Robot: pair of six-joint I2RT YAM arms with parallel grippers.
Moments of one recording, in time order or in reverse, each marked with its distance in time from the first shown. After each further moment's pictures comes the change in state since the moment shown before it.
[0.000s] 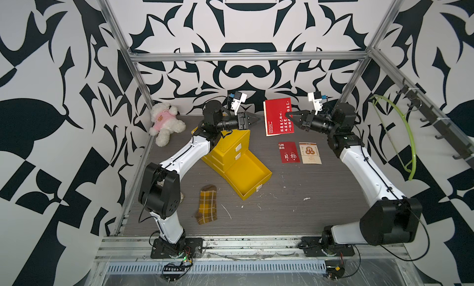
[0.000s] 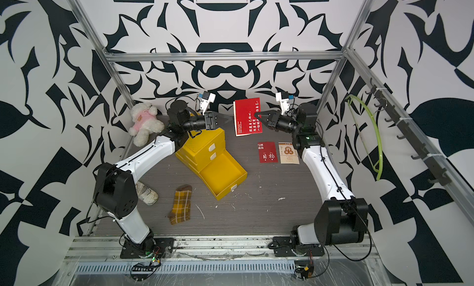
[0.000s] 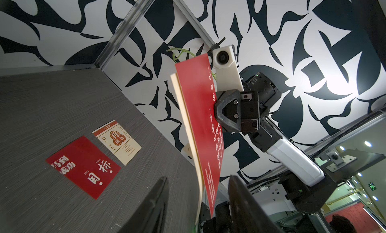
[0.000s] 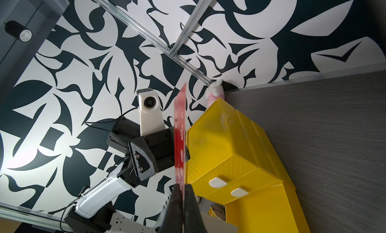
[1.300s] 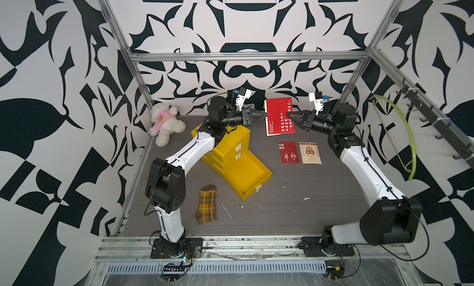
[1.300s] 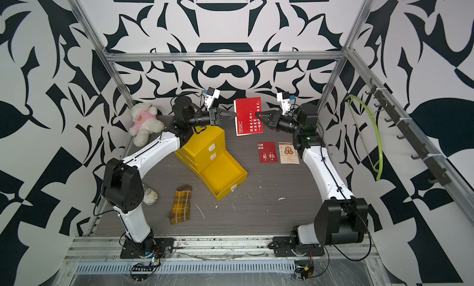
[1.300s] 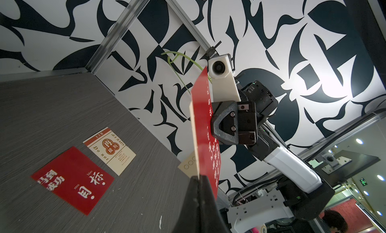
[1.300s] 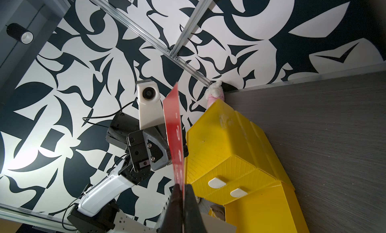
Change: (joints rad) left arm -0.027 0.066 0.102 -0.015 -0.003 -0.024; right arm -0.004 0.000 -0.007 0.013 -0.005 0.006
